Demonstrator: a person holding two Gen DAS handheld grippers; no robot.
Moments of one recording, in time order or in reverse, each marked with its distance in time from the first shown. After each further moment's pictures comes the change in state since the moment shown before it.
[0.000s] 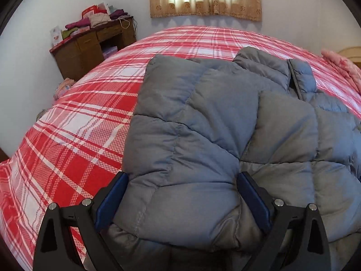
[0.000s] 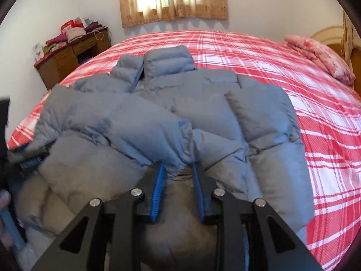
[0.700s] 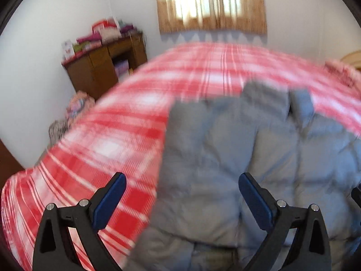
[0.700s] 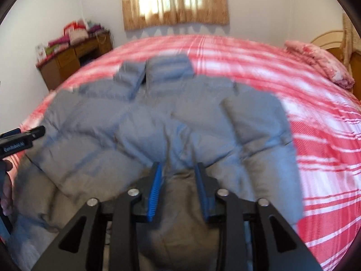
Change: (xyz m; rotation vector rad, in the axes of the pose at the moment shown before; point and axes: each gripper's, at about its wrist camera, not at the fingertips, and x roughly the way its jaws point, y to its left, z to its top) left arm -0.065 0.021 0.039 -0.009 -0.120 0.051; right arm -0.035 -0.011 0.015 0.026 -0.087 0.001
